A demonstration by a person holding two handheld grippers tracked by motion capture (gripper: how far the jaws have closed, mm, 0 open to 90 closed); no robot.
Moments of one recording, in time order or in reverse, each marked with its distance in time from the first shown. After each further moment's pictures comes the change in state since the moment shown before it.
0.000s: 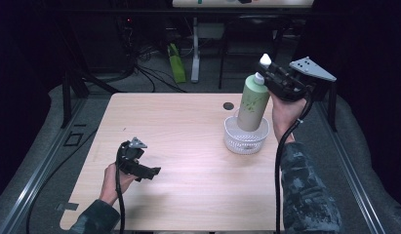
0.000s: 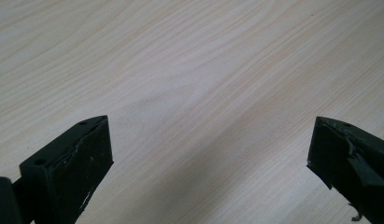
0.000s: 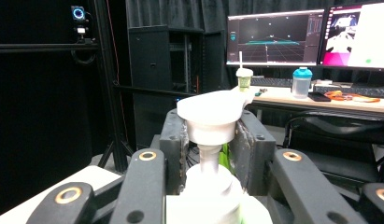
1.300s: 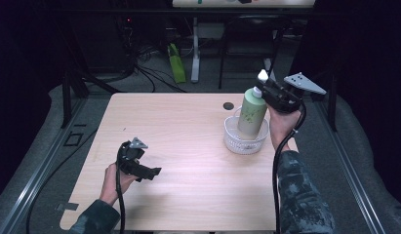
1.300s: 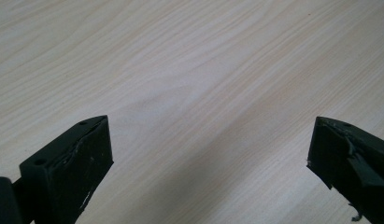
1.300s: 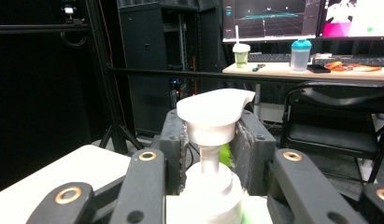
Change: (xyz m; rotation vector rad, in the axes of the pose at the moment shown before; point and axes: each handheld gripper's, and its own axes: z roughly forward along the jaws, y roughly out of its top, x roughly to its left) left arm -0.001 0.000 0.000 -0.001 -0.010 0.007; right arm -0.011 -0.048 0.003 0.068 -0.017 0.038
